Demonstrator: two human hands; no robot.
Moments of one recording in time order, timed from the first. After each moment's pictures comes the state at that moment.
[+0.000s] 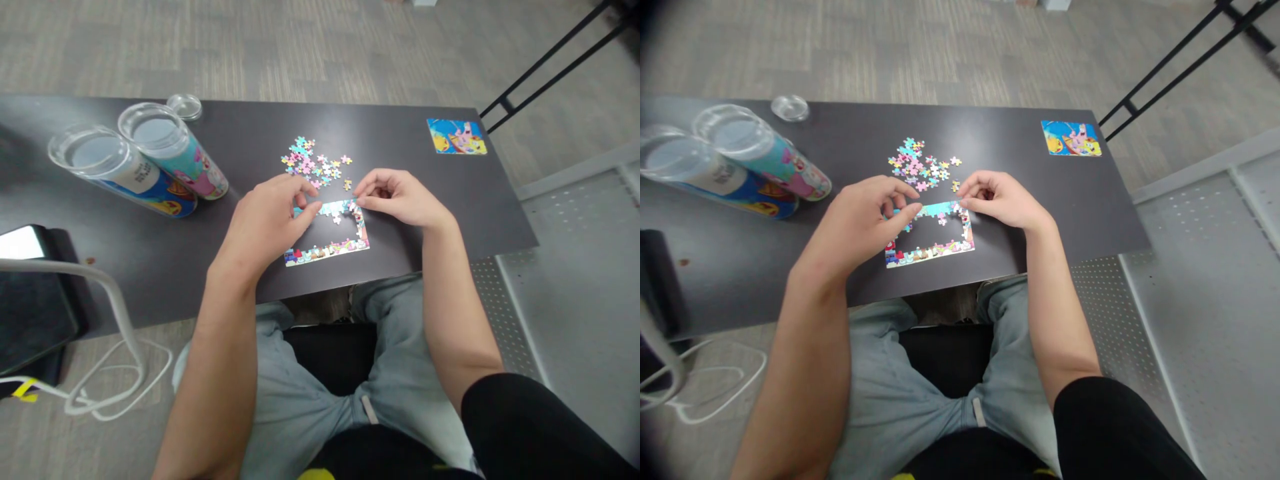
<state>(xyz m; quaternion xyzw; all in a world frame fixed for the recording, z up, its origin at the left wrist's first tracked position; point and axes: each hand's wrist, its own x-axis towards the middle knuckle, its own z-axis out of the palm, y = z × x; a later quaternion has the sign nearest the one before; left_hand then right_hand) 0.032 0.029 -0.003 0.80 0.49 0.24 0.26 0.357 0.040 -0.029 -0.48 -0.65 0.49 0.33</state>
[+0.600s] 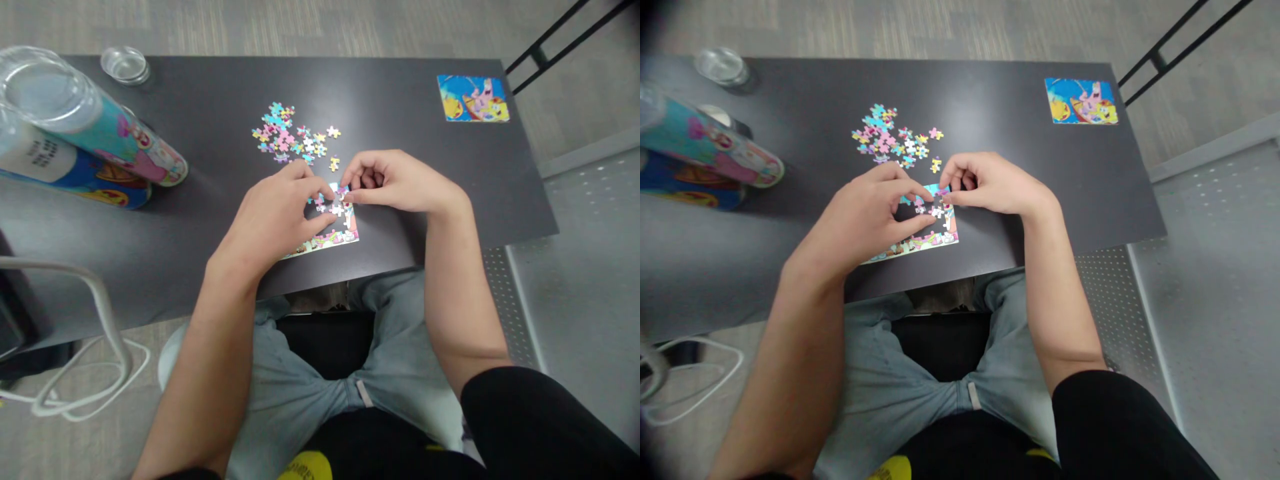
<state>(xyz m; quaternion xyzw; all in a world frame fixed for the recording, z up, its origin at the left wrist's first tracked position) 0.072 0.028 -0.015 0.85 0.43 0.18 0.27 0.366 0.048 -0.021 -0.46 -0.69 0.49 0.26</state>
